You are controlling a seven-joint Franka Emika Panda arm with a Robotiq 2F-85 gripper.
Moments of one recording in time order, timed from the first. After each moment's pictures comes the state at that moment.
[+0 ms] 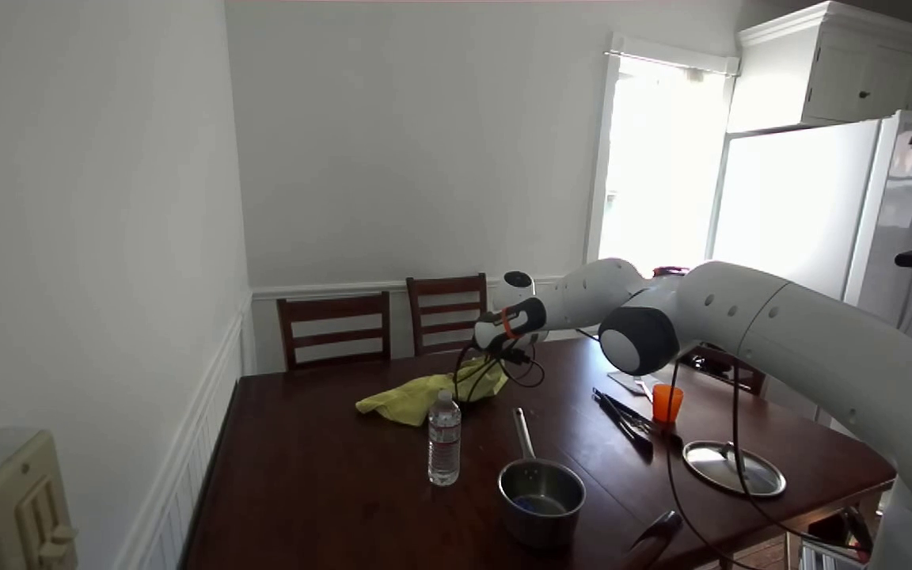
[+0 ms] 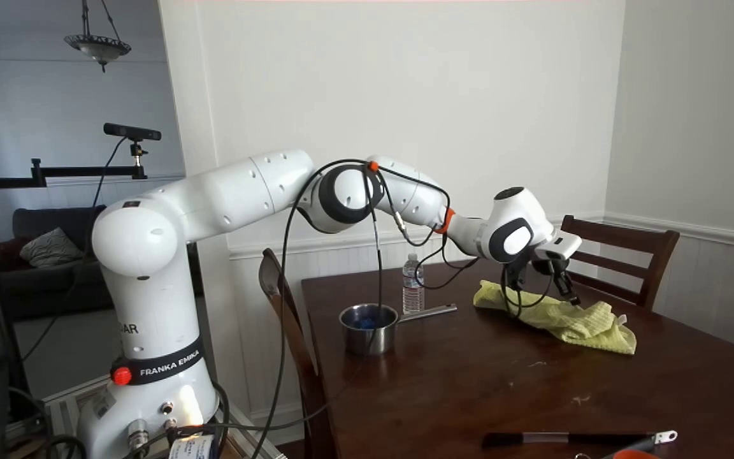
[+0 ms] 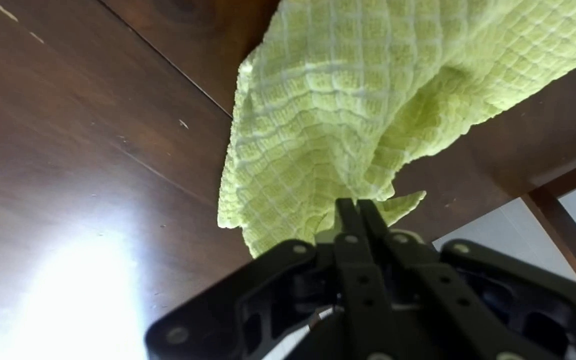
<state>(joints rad) -0.30 1.27 -0.33 -0.83 0.24 2.67 0.69</state>
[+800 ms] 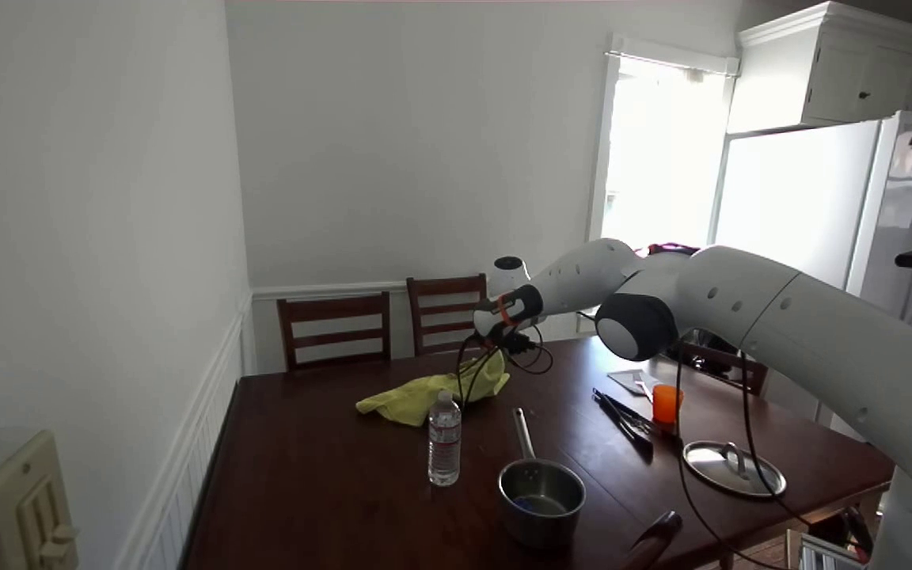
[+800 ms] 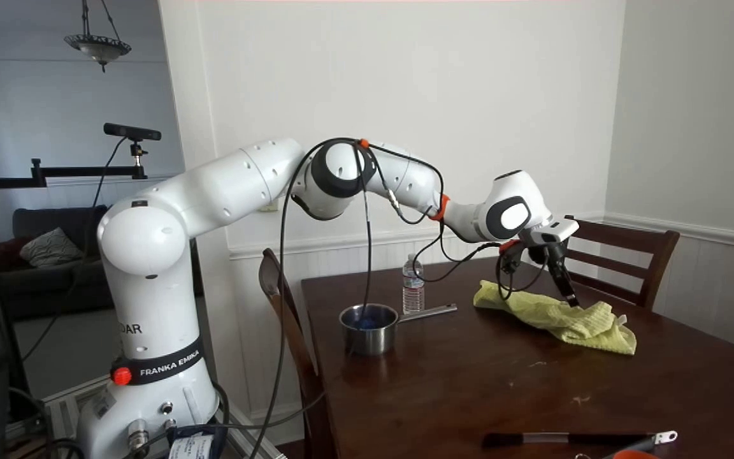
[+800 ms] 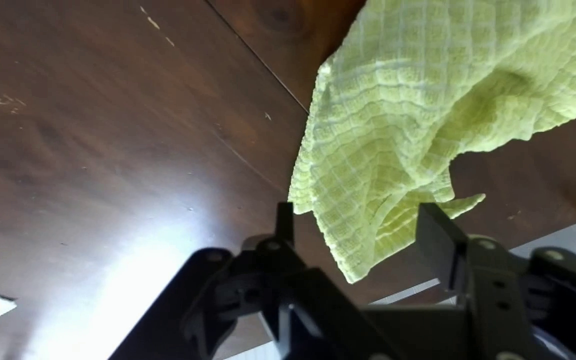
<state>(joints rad) -0.21 1.17 -0.48 -0.94 0.22 2.49 0.75</state>
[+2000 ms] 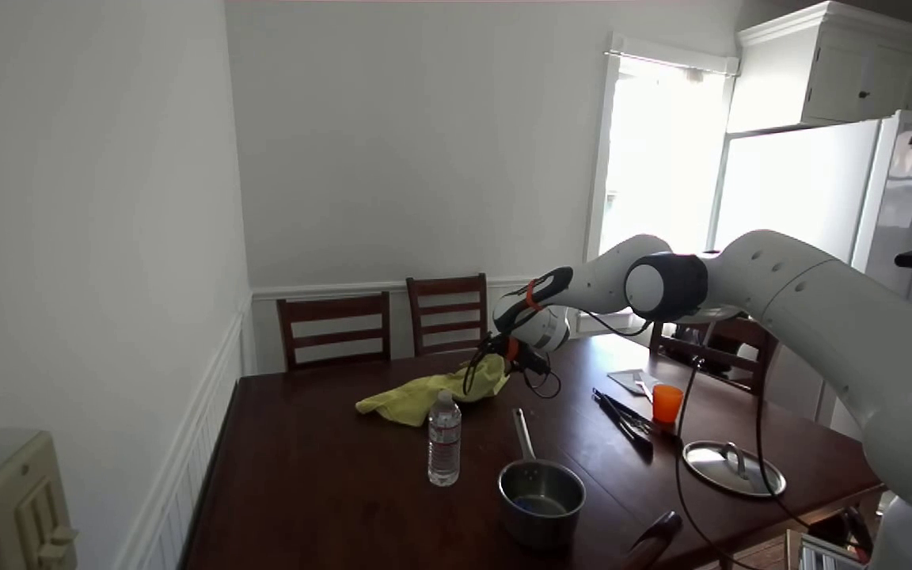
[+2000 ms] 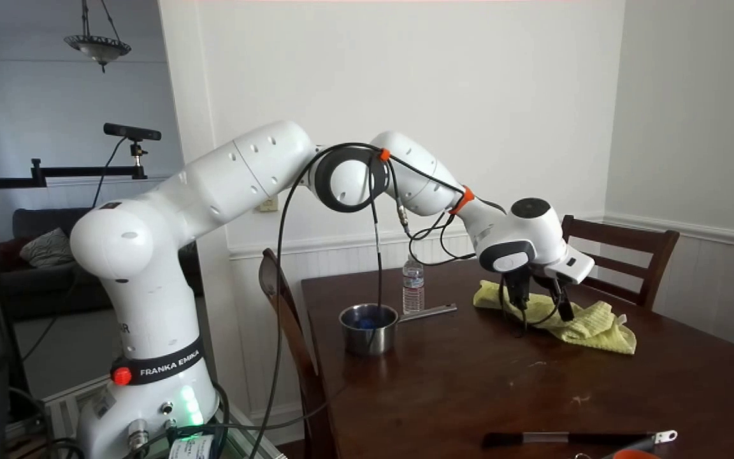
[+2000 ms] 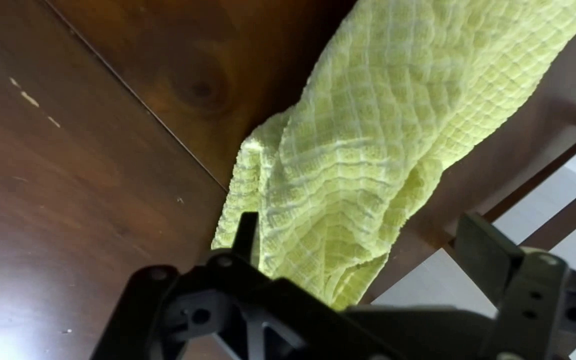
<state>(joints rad) -0.55 1.10 0.09 -1.13 0.48 2.80 0.13</state>
